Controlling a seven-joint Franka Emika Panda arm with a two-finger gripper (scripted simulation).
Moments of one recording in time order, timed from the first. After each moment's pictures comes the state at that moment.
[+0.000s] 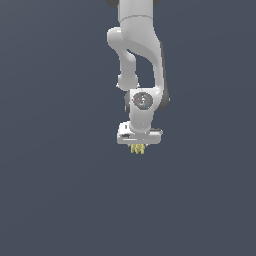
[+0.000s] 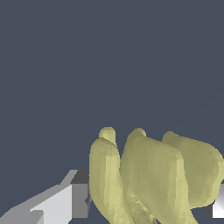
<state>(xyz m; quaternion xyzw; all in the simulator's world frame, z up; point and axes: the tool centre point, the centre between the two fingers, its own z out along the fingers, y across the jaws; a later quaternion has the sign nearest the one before) -0.034 0.049 0.046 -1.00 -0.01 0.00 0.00</state>
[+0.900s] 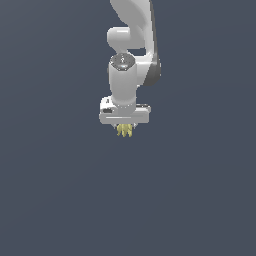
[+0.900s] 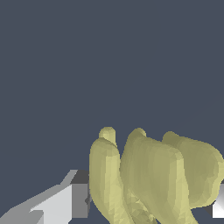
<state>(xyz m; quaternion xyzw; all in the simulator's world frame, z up) -0.063 -0.014 0.158 -1.00 0.00 0.00 0.00</state>
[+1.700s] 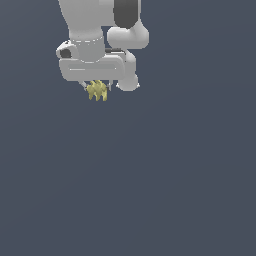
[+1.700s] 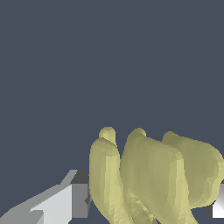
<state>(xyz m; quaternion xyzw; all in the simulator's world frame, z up) -0.104 -0.110 0.328 -1.00 0.00 0.00 0.00</state>
